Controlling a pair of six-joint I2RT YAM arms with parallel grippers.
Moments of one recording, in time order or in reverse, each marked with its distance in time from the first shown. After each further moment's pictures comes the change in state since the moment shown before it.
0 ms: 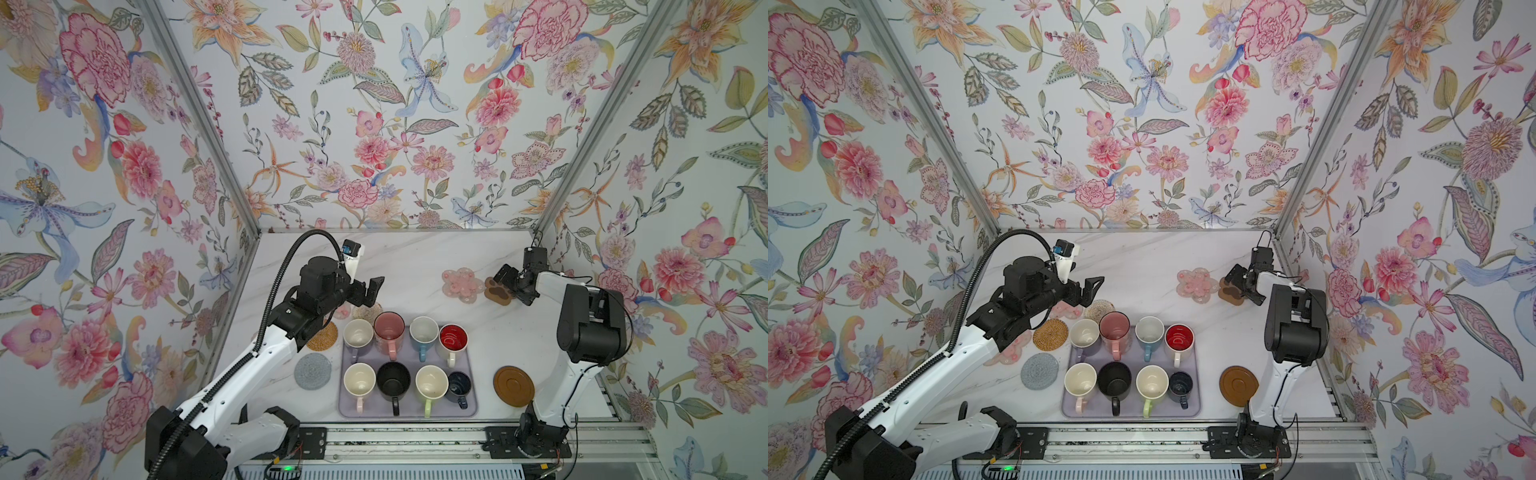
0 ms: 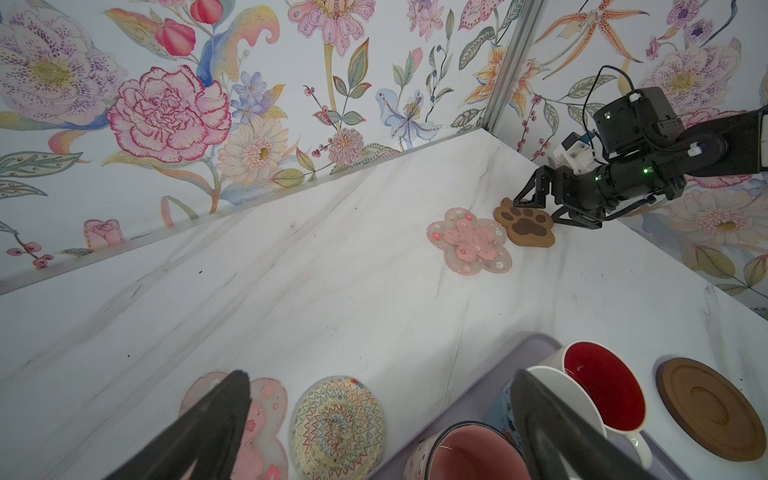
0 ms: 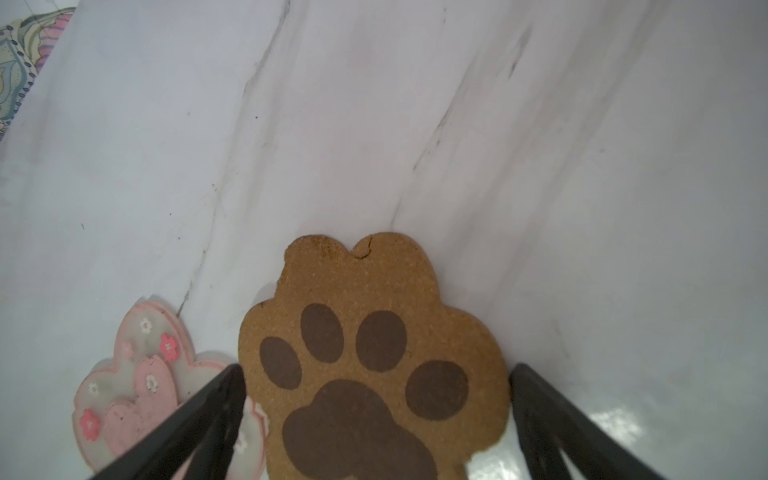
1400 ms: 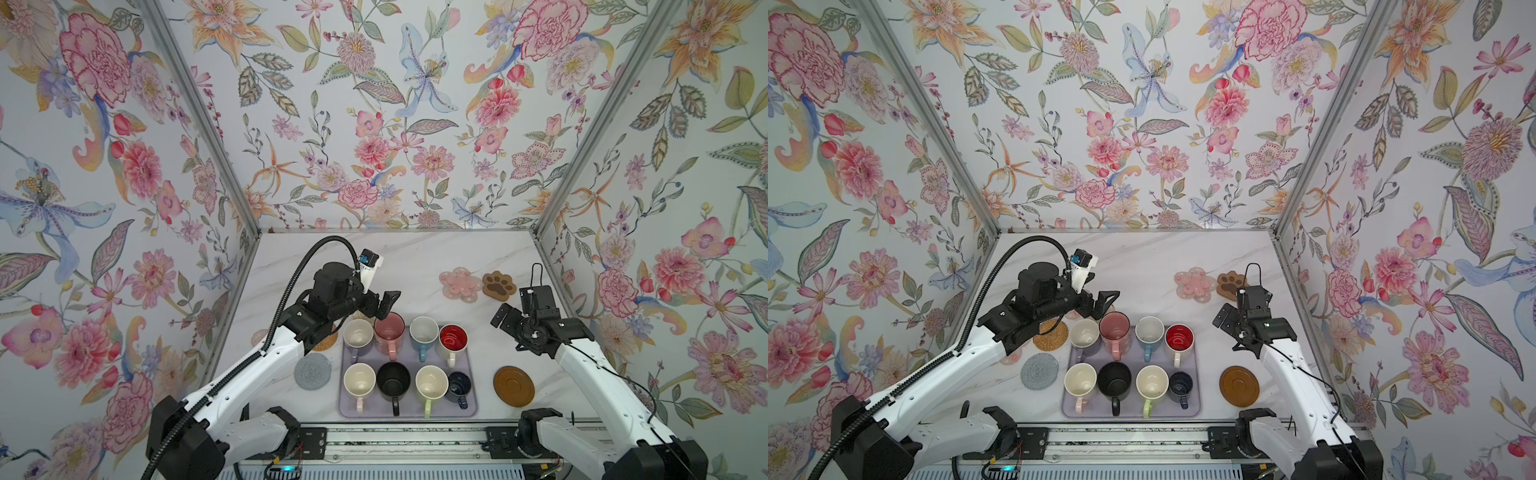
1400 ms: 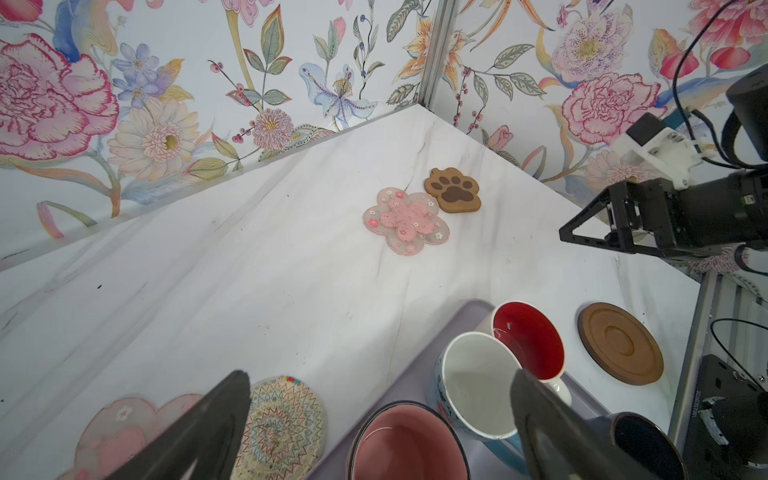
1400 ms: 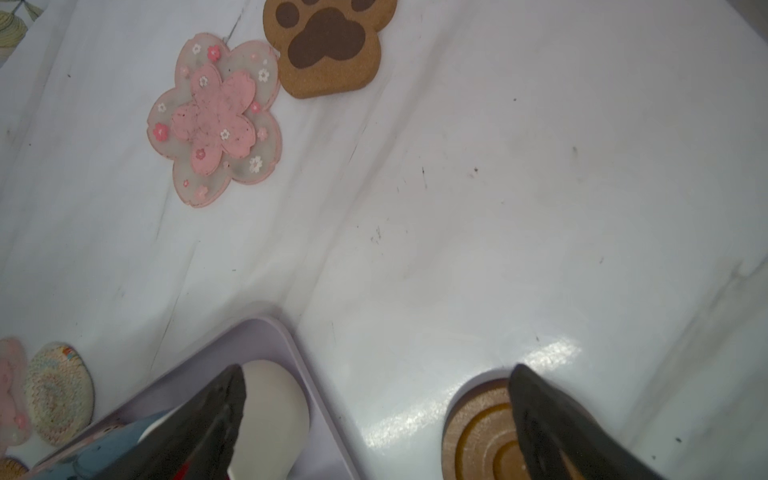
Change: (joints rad) left arm -0.096 0.026 -0.013 0.005 0.088 -0.004; right arm 0.299 -0.953 -0.463 -0.531 0.178 0.203
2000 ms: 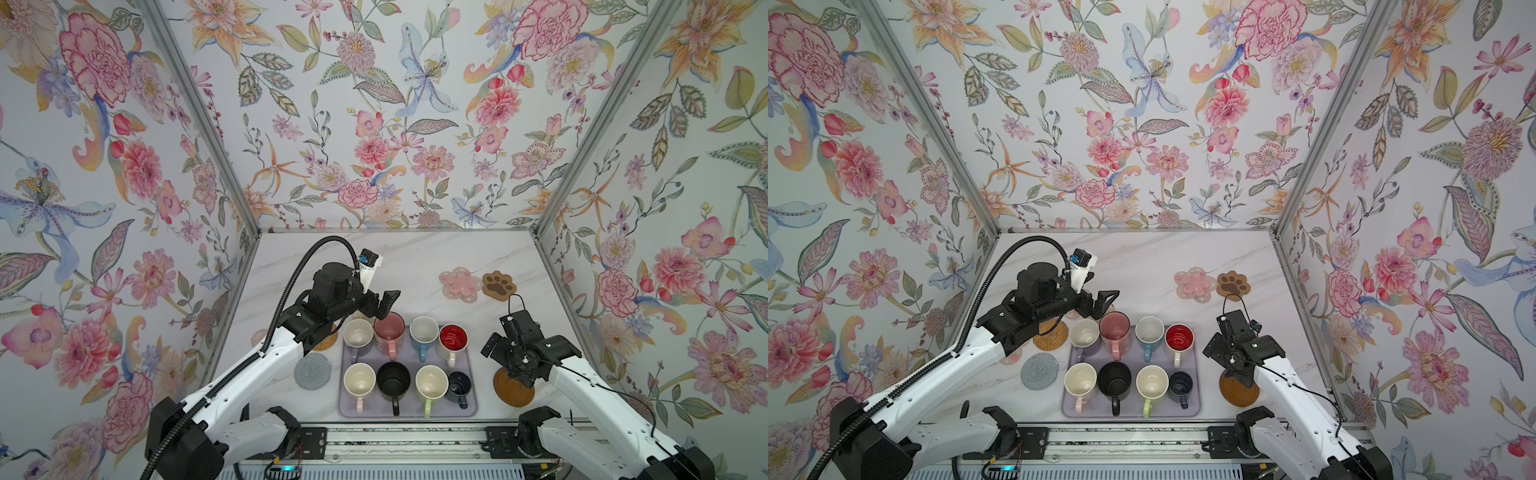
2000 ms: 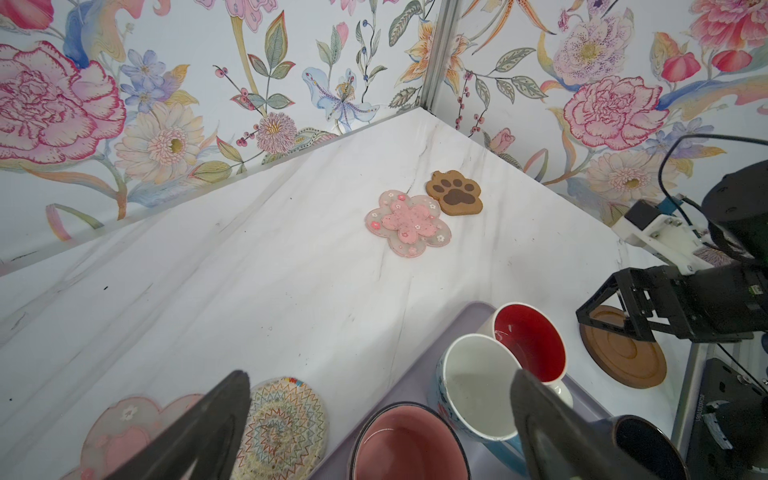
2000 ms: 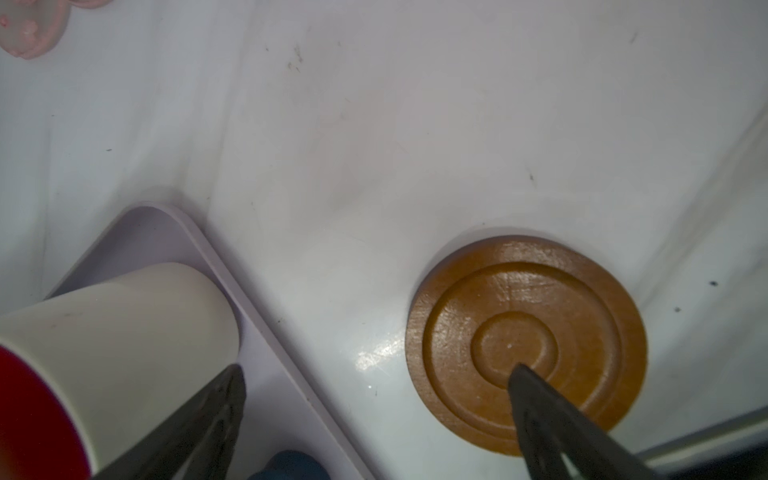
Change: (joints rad) left arm -0.003 -0.008 0.000 0.000 -0.023 0.000; right arm 0.164 -0.089 -0.185 -0.121 -0.005 0.235
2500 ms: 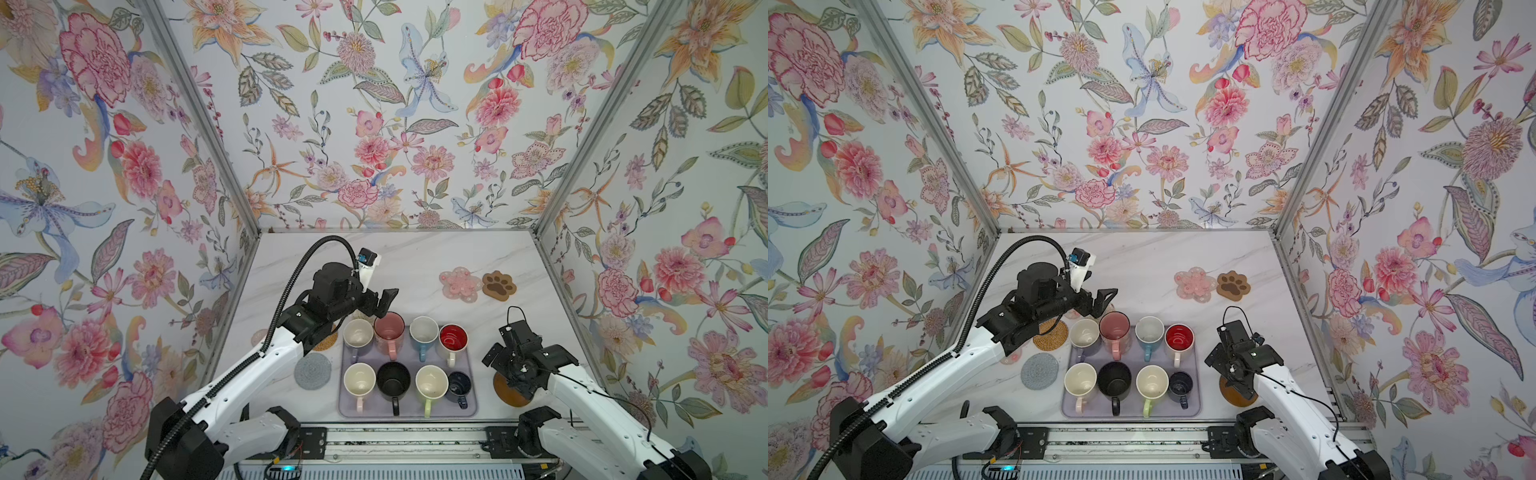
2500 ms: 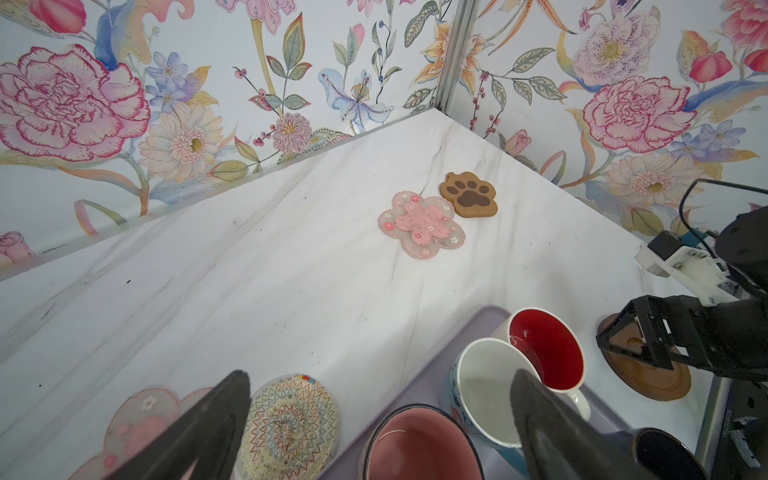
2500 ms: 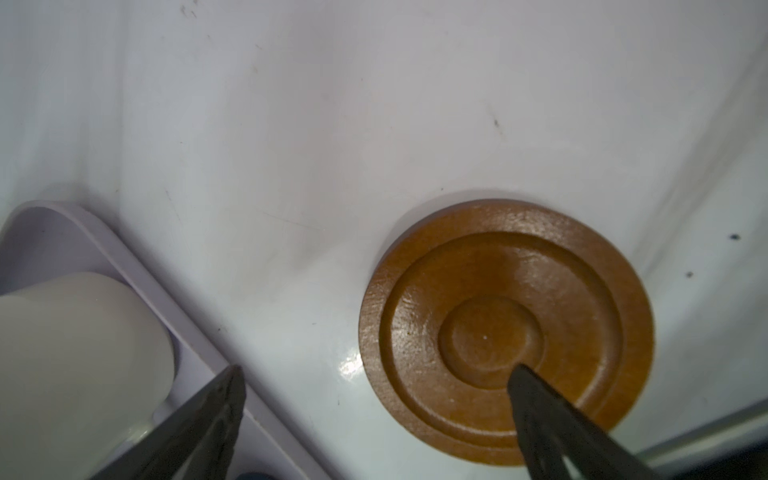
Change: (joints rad) left arm 0.000 0.000 0.000 0.000 -0.034 0.000; right arm 0.000 -0.018 -0.090 0.034 -0.011 0.063
